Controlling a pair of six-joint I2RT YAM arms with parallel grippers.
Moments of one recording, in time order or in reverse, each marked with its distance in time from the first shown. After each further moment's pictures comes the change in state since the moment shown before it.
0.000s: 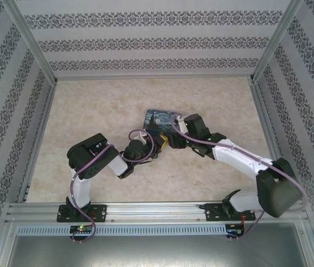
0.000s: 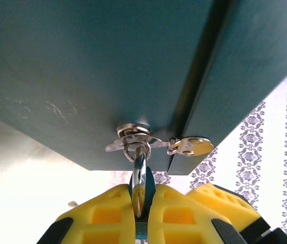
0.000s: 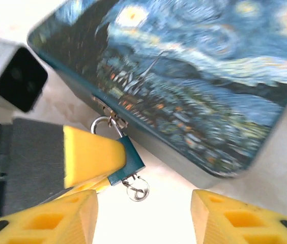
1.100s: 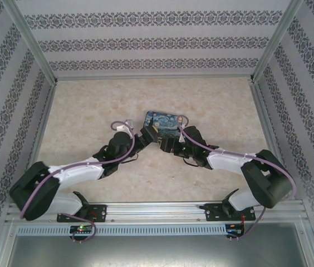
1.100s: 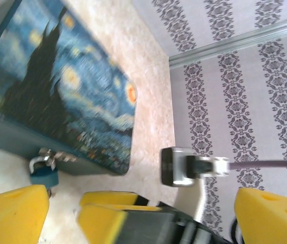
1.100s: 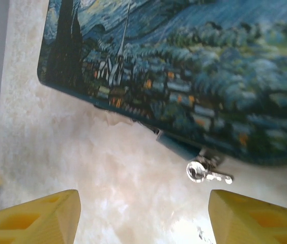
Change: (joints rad) left arm 0.040 -0.687 -0.023 -0.792 -0.091 0.450; right arm 0.053 0.147 -0.194 0.437 -0.124 0.572
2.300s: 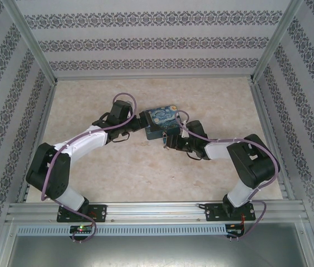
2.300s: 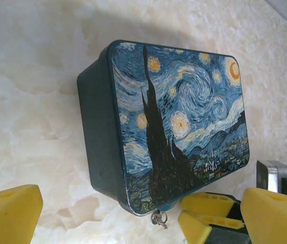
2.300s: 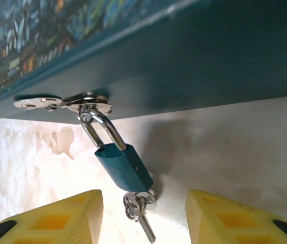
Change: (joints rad) left arm 0.262 0.268 0.456 -0.644 0.182 0.385; right arm -0.142 0.212 0.058 0.075 -0.119 -0.203
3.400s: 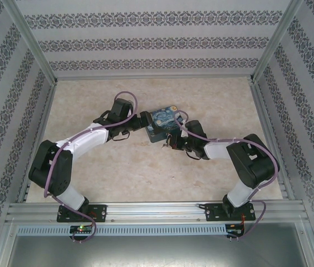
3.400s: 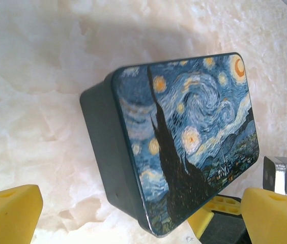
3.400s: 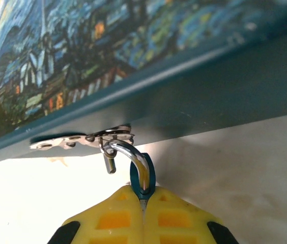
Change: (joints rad) left arm 0.012 0.044 0.060 -0.044 0.023 0.037; right arm 0.003 -0.012 0.002 -0.014 0.048 -0.004
